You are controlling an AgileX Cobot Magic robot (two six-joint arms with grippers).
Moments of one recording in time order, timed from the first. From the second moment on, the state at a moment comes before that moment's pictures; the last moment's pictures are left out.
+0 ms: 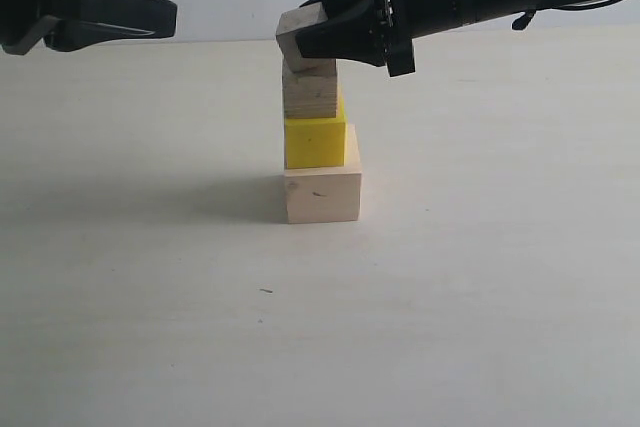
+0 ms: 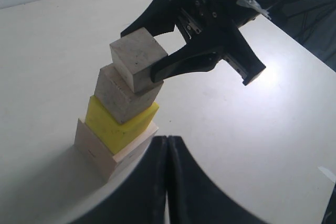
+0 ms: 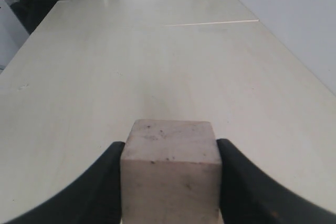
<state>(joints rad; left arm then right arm) -0.29 1.25 -0.93 -1.10 0.73 0.99 0.20 2.03 -1.41 1.44 1.22 -2.01</state>
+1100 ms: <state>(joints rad) -0.29 1.25 -0.93 -1.10 0.73 0.99 0.20 2.03 -1.41 1.43 1.21 -1.98</state>
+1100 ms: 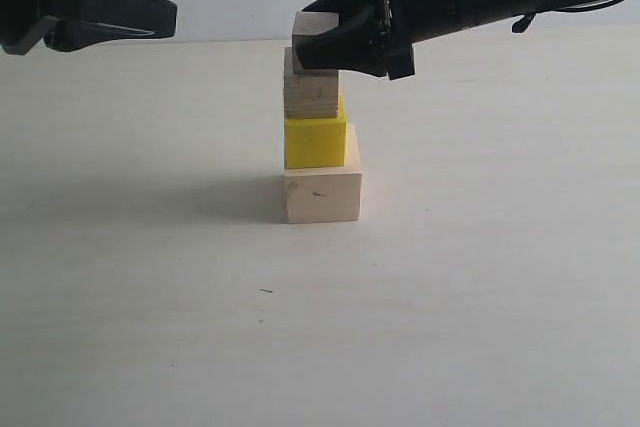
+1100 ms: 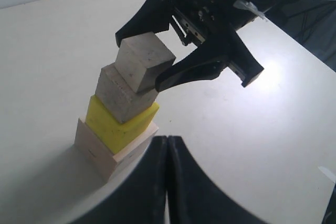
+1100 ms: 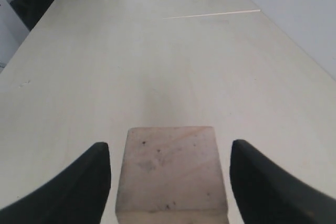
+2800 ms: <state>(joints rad) -0.29 1.25 -0.93 -1.10 0.75 0.99 0.14 1.86 -1.41 1.17 0.95 -1.42</state>
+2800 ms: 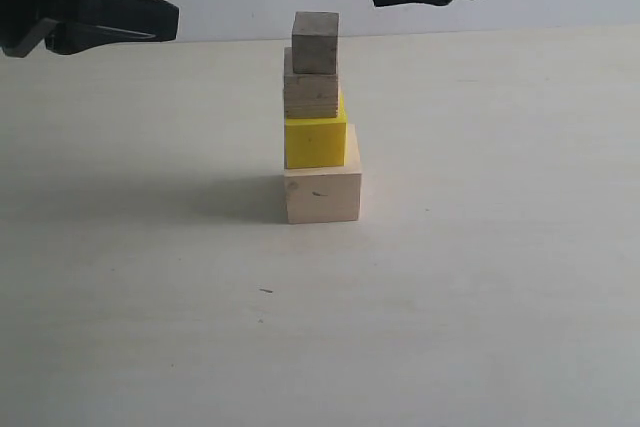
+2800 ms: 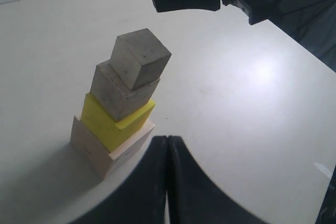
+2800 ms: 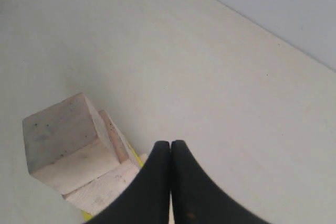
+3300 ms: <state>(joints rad) -0.29 1.25 -0.93 -1.10 0.75 0.99 0.16 1.86 -1.41 1.10 1.02 -1.34</state>
